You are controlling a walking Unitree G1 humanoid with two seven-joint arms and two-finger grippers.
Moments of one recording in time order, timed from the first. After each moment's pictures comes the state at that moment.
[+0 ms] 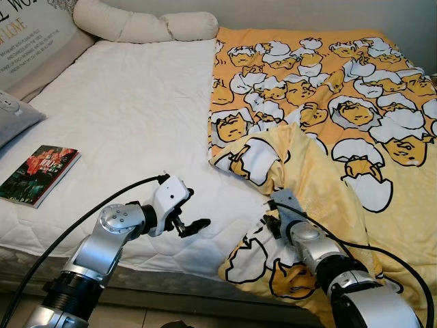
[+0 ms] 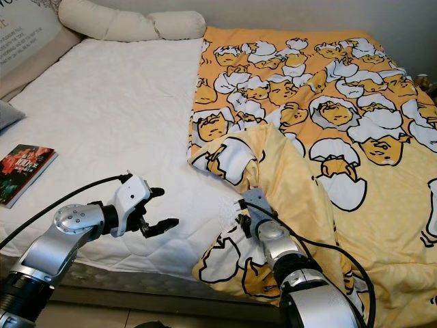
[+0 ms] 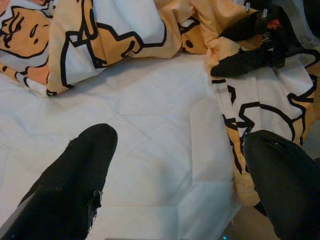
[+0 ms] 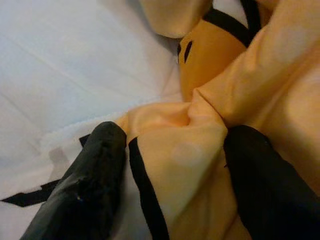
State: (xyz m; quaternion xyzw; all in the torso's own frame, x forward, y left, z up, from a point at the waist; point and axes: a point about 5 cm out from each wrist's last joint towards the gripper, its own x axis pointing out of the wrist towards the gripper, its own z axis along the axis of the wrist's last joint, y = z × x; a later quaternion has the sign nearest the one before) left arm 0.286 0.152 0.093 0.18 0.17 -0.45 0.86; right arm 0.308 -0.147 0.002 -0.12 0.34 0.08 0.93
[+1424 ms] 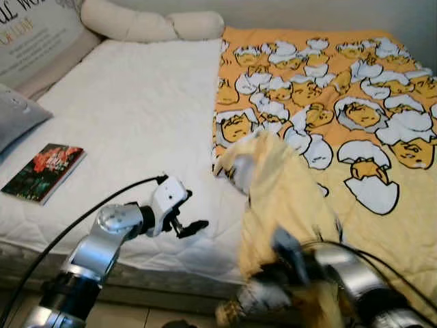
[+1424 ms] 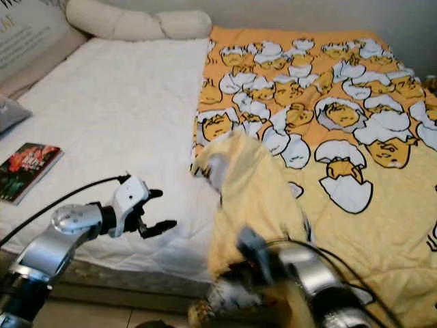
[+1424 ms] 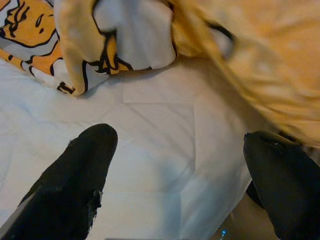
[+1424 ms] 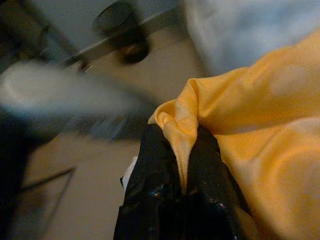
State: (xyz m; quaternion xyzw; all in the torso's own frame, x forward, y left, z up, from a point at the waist) left arm 0.285 0.156 0.093 0.19 0.18 -0.45 0.85; right arm 0.232 -0.159 0.005 -0.03 0.34 0.63 0.70
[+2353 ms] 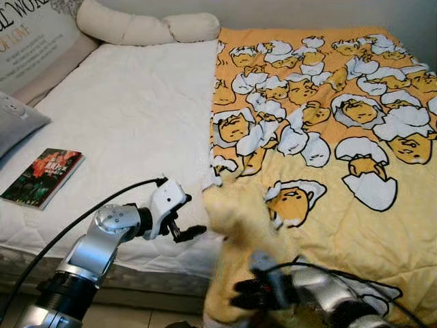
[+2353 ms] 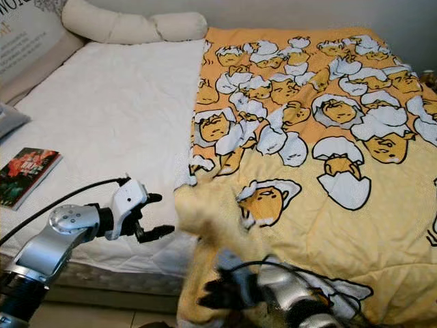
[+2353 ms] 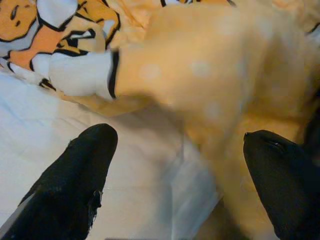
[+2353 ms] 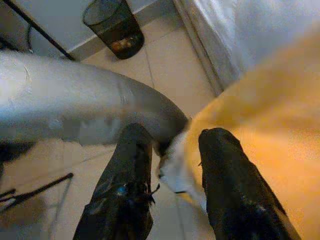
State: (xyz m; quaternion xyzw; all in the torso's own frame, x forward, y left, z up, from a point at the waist) left arm 0.281 0.160 0.091 0.19 0.20 -0.47 0.84; right arm 0.216 -0.137 -0.032 -0.04 0.36 0.59 0.72
